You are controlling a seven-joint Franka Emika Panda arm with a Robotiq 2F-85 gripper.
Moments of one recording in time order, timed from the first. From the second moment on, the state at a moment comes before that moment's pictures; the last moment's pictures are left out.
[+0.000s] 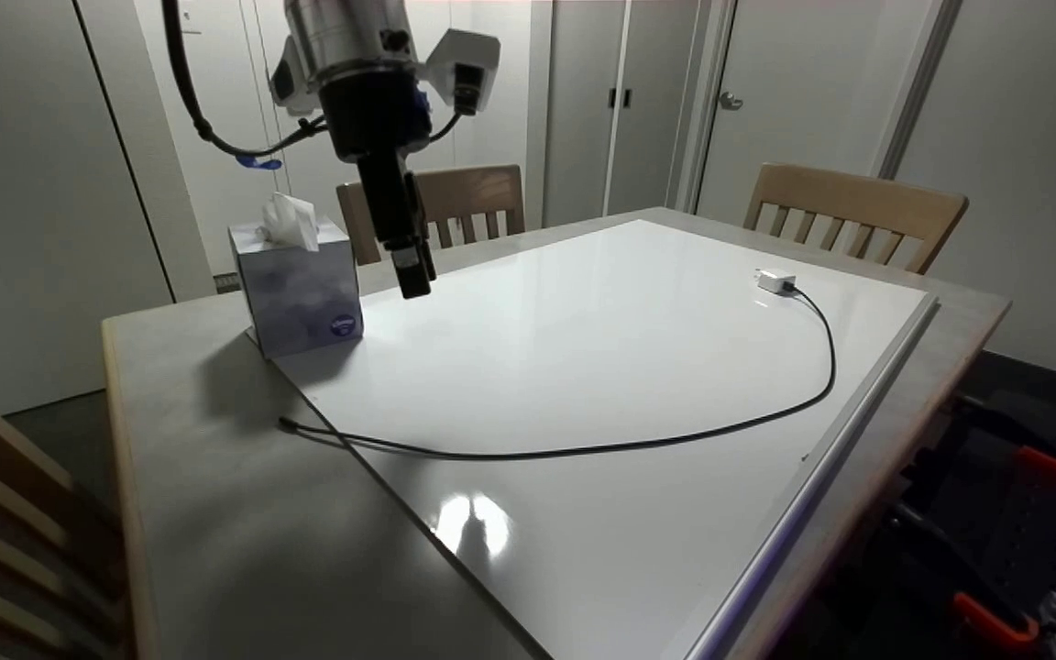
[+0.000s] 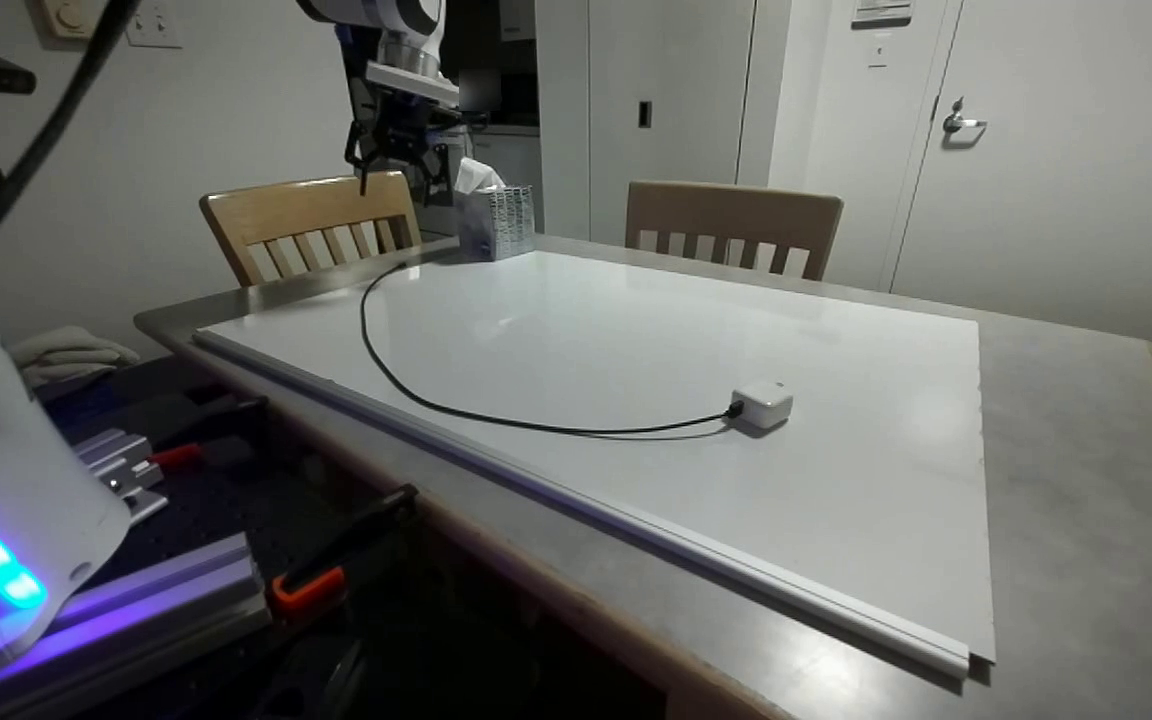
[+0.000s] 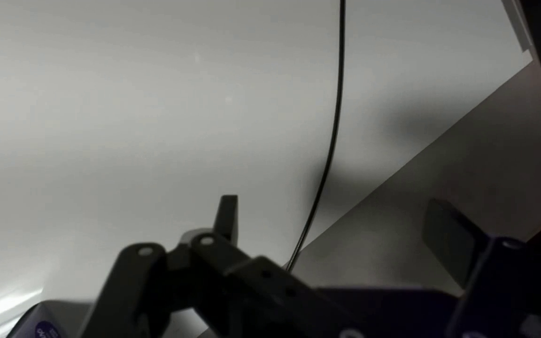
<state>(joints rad) 0.30 0.72 0.27 -1.43 -0.05 1.82 -0.51</state>
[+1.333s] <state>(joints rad) 0.50 0.79 0.20 -1.30 -0.21 1.97 -0.04</state>
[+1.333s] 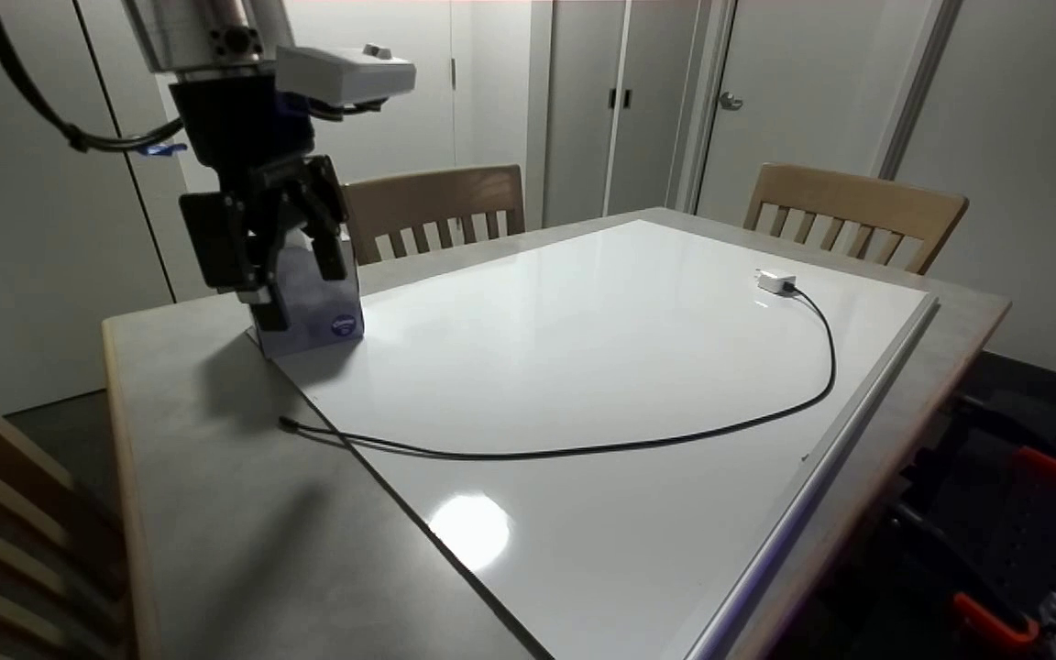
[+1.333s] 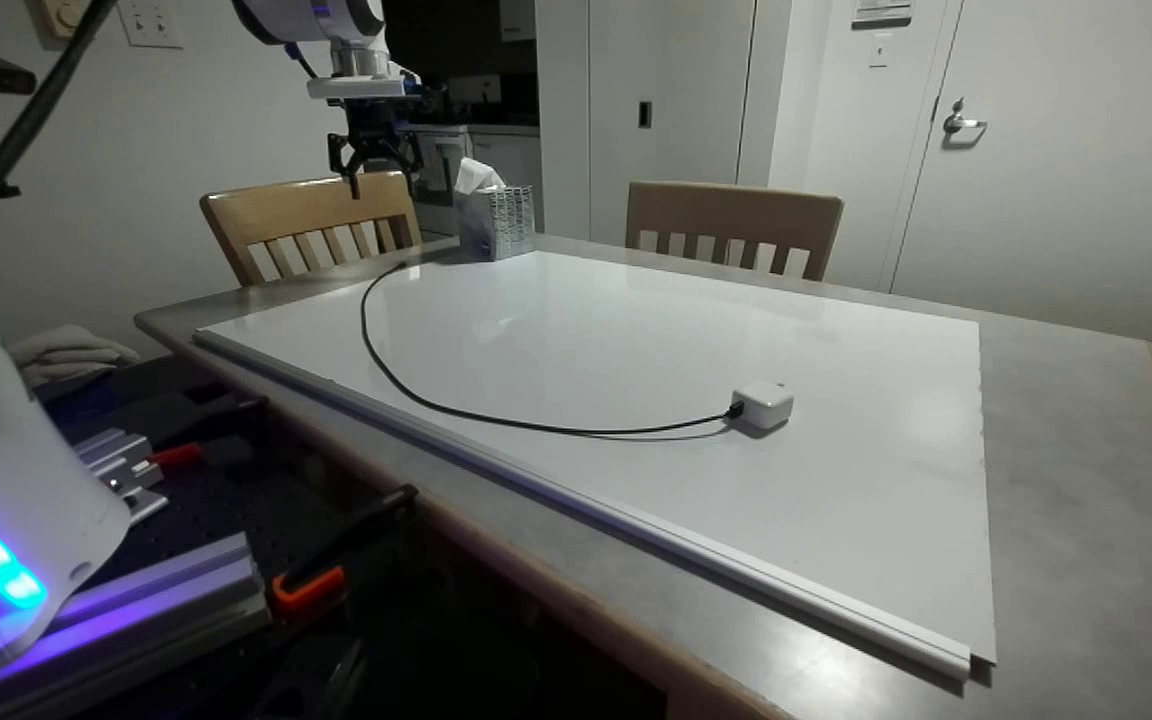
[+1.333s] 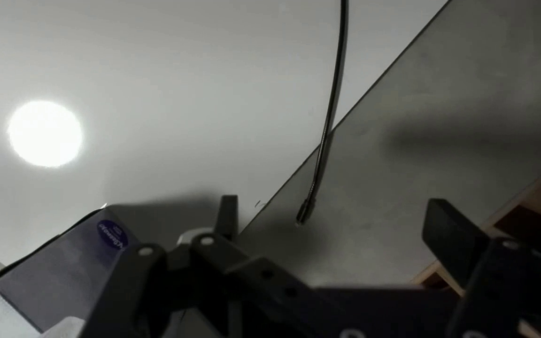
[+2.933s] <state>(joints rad) 0.50 0.93 0.23 -1.27 -0.16 2.08 -0.04</state>
